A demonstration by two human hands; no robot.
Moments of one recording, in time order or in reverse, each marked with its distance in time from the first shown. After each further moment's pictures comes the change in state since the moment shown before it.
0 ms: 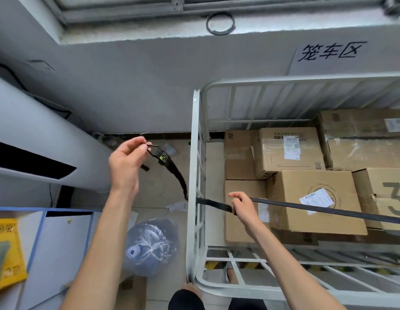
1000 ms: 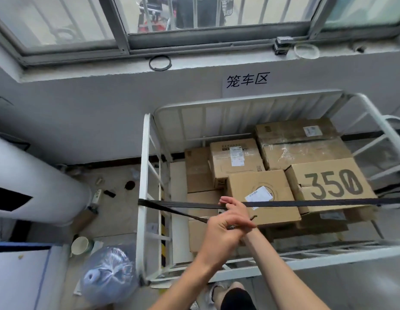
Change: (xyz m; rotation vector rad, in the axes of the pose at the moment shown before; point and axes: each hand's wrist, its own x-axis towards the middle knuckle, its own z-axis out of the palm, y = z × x) left_hand -0.323 -0.067 0.203 0.222 -0.724 0.024; right_hand -0.082 0.049 -0.166 0.311 0.021 -0.031
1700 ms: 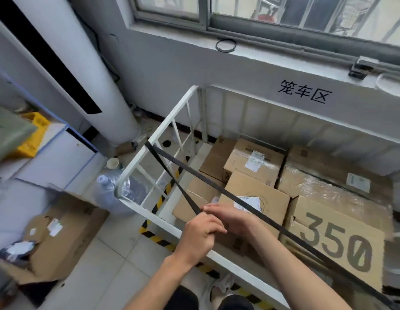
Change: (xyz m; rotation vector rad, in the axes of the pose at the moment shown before) left_hand -0.021 -0.067 0.213 0.727 0.574 0.156; right_hand -0.016 -0.034 -0.165 -0.526 -0.976 0.233
